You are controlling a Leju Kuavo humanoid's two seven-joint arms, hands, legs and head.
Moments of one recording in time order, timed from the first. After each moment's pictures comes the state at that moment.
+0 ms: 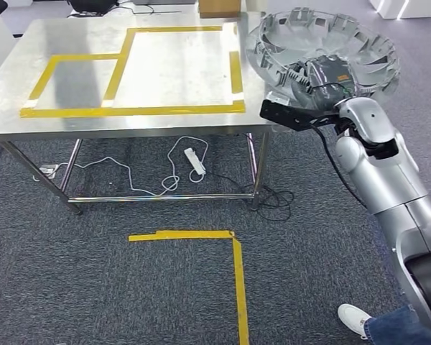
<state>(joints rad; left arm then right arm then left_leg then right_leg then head) -0.08 -0.10 1.15 -0.26 -0.86 0.31 -0.48 -0.92 -0.32 0.55 -1.14 1.09 -0.08 -0.05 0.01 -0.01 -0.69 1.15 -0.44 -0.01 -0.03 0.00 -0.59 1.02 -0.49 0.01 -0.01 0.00</state>
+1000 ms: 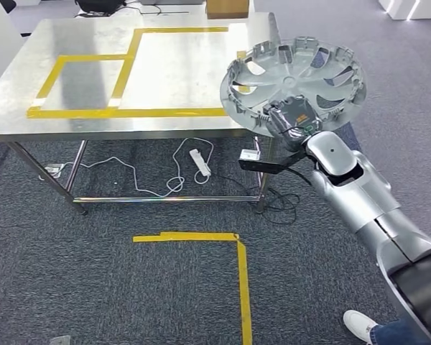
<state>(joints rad) -0.11 -0.12 1.15 -0.26 -0.88 0.29 -0.50 -0.88 -0.29 0.73 -1.01 1.32 -0.24 -0.10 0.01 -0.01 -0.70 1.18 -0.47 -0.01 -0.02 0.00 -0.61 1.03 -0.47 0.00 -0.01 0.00</state>
